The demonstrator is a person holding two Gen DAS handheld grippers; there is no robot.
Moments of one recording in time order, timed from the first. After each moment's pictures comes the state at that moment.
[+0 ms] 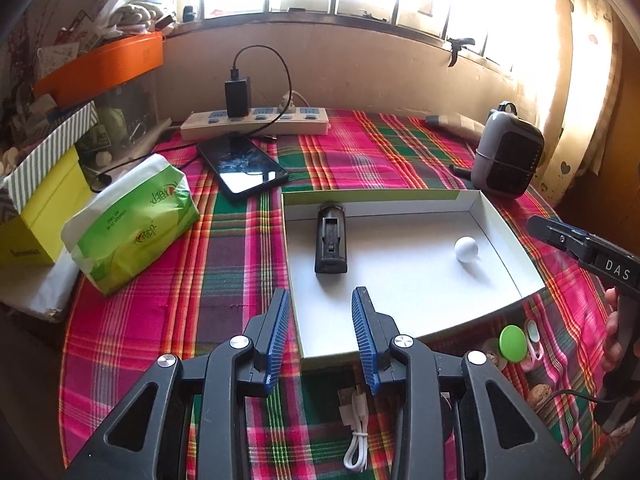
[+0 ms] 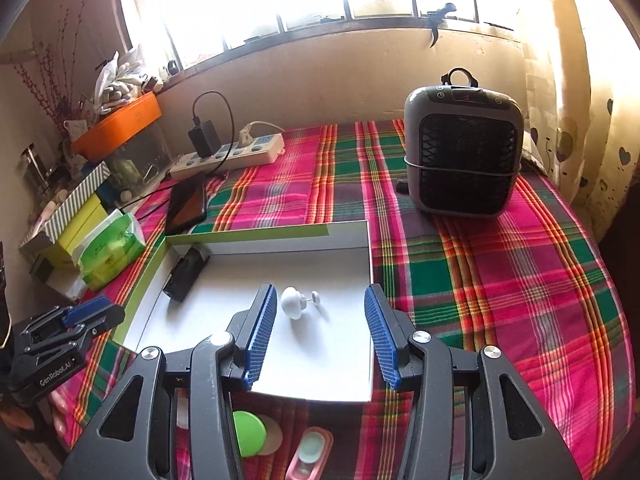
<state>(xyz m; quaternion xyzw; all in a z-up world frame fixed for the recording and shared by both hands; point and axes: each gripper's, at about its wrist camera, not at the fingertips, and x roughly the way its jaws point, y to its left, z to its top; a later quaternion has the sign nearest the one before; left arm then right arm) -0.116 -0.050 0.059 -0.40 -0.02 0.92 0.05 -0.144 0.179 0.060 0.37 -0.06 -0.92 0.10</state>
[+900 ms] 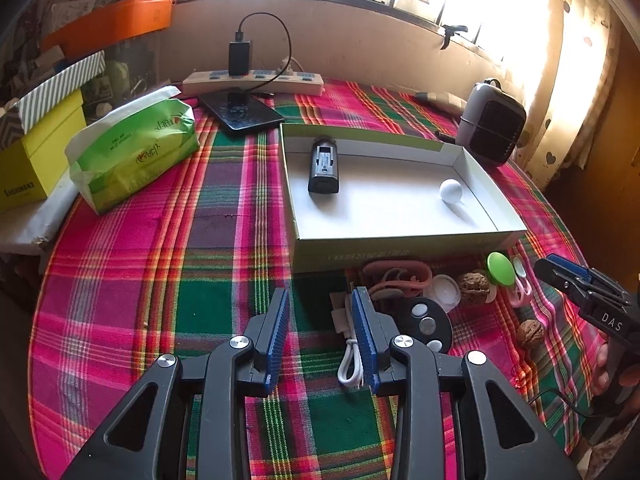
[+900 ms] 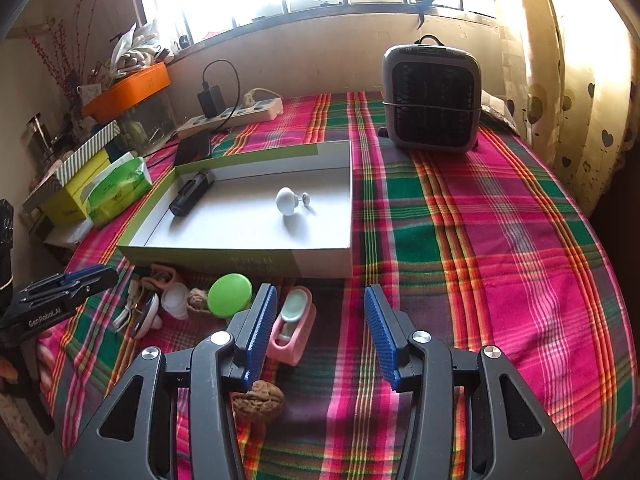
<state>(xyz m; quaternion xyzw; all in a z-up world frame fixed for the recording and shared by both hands) -0.069 -0.056 0.028 -0.42 -0.06 0.90 0.08 -0.069 0.192 0.025 0.40 -0.04 -0.91 0.10</state>
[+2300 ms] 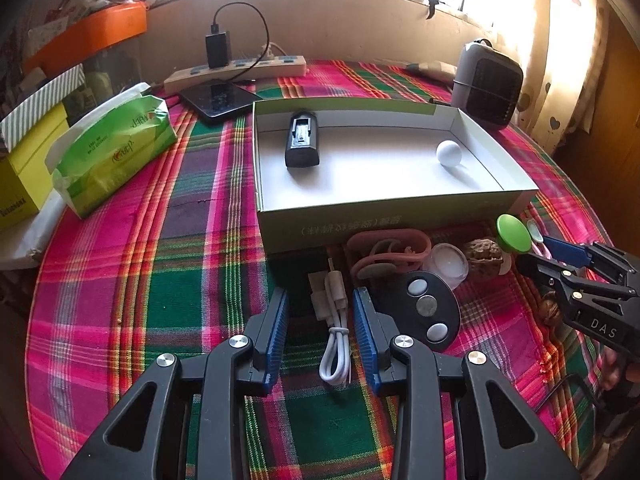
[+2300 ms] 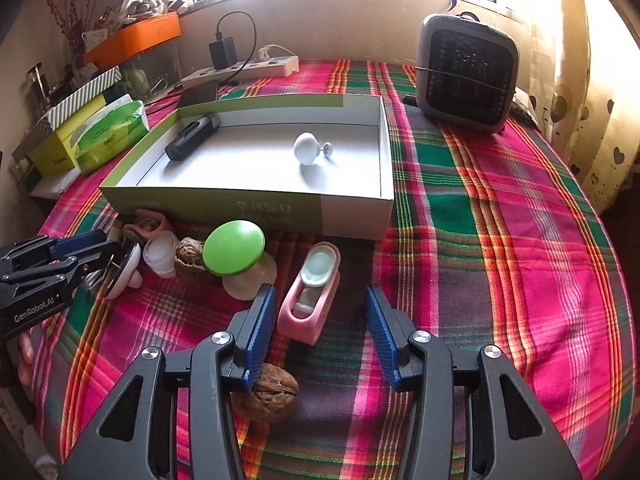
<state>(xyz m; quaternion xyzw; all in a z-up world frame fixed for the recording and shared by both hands) -0.073 -0.032 0.009 -0.44 0.00 0.90 0.08 -0.076 0.164 -0.002 0.43 0.03 -0.90 0.10</state>
